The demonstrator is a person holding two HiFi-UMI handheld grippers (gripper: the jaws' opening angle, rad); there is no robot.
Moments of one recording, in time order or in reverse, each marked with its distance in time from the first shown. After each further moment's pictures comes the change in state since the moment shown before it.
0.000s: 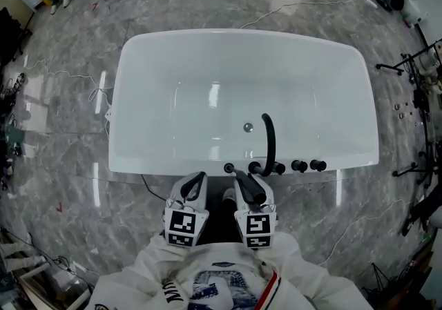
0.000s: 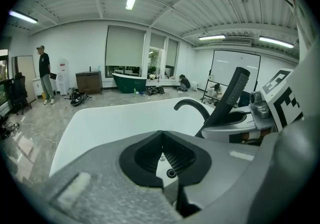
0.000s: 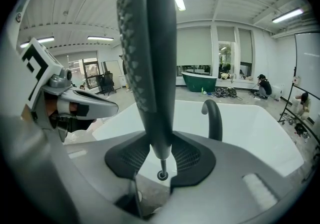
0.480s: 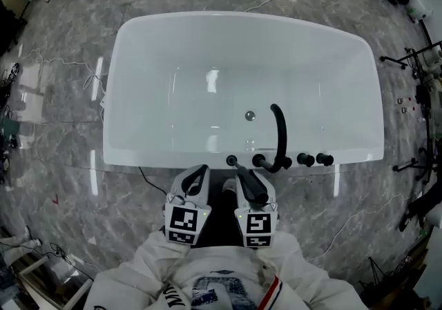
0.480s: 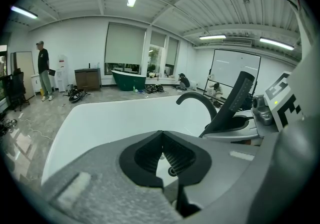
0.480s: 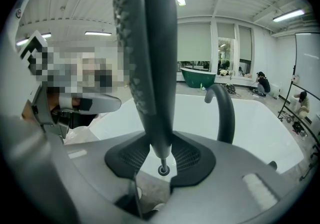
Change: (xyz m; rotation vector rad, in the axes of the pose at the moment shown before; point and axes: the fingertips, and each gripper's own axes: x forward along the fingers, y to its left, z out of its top) left arm 0.021 0.004 -0.022 -0.016 0.013 -0.023; right arm 0.017 0.003 -0.030 0.003 0.051 -0.022
